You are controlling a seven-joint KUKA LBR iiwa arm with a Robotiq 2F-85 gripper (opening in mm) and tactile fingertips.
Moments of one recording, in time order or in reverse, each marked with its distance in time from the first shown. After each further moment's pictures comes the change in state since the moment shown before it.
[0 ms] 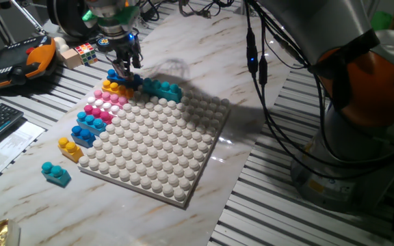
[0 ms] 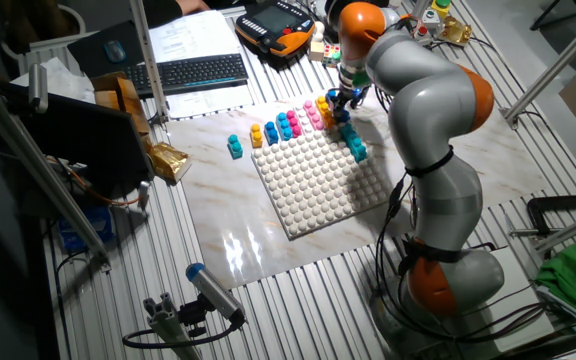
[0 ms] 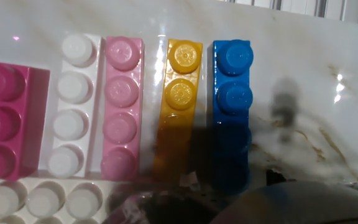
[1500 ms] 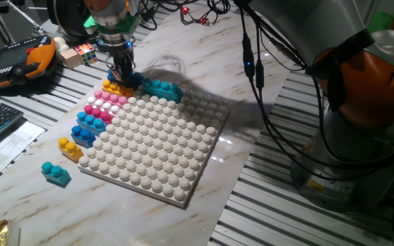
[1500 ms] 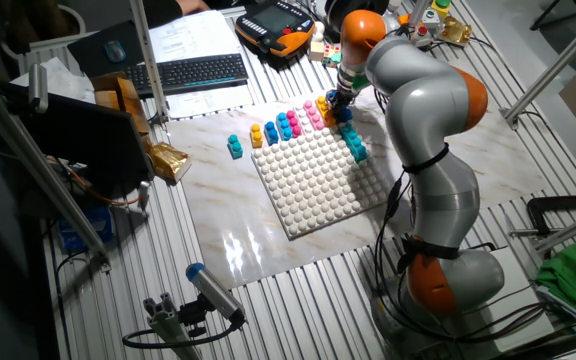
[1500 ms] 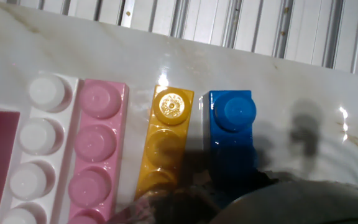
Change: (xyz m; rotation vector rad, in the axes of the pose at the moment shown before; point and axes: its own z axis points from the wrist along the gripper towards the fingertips) arm -0.044 -0.014 0.041 -0.026 -0.098 -0.033
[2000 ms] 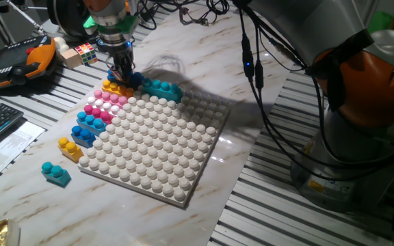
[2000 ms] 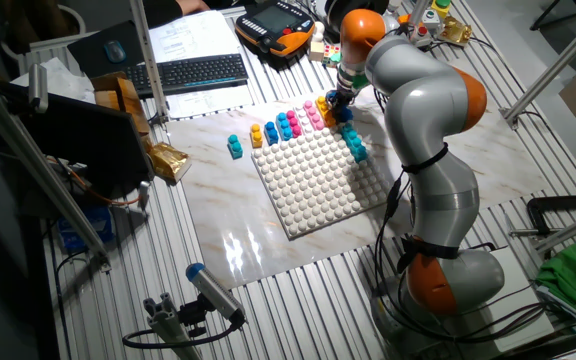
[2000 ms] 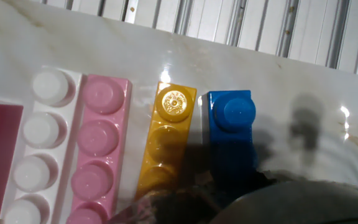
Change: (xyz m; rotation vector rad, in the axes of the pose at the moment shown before) arm 0.005 0.000 -0.012 -0.009 0.037 -0.013
